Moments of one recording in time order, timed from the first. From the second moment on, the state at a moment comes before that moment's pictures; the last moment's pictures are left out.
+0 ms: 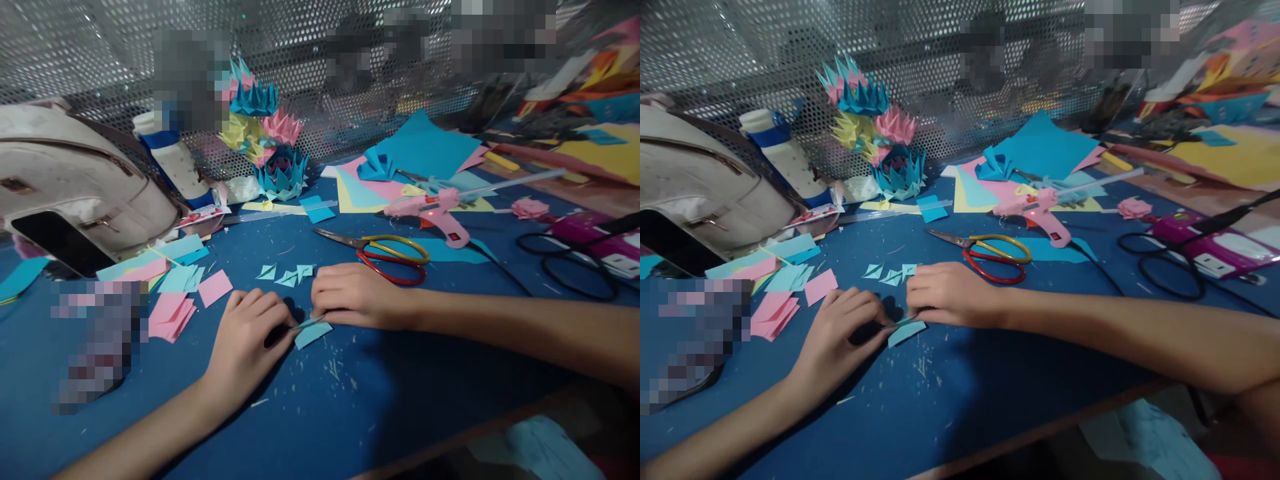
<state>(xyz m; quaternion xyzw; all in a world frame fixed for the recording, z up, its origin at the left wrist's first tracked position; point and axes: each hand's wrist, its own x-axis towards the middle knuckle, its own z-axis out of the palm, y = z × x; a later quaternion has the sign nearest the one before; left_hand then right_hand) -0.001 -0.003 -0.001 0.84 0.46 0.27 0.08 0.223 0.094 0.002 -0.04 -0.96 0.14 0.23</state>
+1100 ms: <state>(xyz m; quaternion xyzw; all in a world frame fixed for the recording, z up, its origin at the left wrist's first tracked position) -0.012 -0.012 0.007 0.93 0.26 0.24 0.02 0.232 0.107 0.000 0.12 -0.97 0.09 0.19</state>
